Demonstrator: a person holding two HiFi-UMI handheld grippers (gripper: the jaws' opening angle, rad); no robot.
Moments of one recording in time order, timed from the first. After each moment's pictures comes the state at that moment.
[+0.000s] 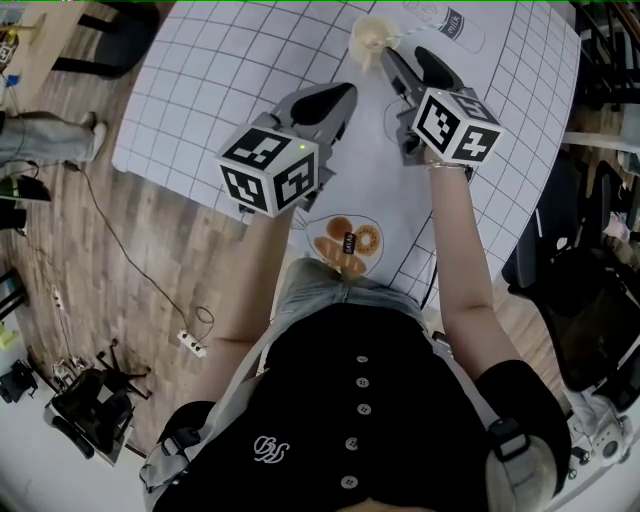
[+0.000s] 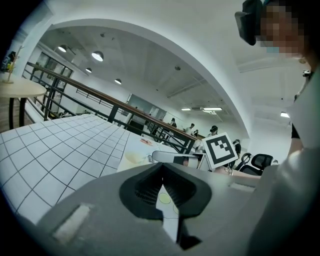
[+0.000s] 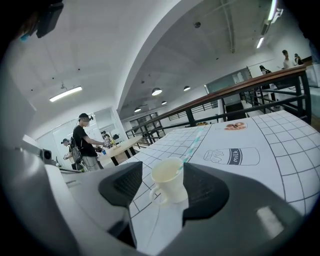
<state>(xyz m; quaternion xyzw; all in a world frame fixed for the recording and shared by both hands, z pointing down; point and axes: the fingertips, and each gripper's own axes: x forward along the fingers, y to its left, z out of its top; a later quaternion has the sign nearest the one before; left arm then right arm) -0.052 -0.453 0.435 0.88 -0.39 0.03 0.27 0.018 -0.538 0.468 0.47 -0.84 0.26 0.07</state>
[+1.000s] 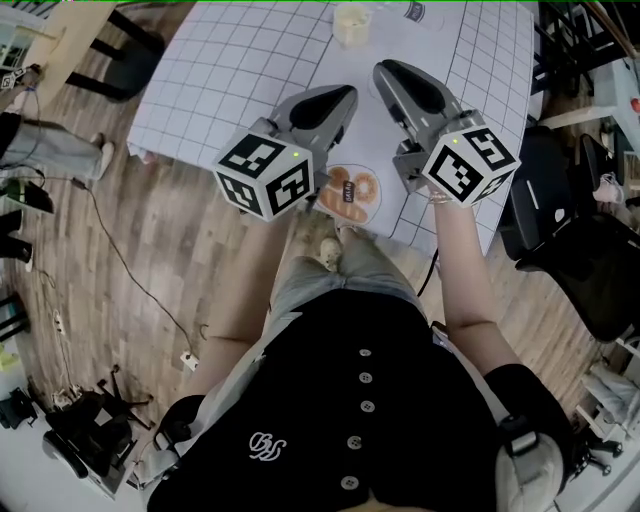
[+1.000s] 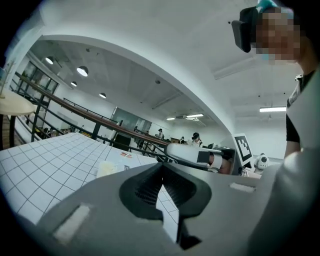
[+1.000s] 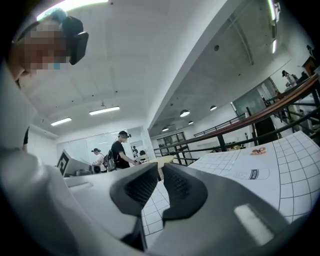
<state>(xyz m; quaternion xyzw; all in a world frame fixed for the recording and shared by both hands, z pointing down) -0.032 -0.316 0.348 0.92 -0.34 -0.02 0.18 0.003 -0.341 0.320 0.36 -0.92 0.15 -0.05</state>
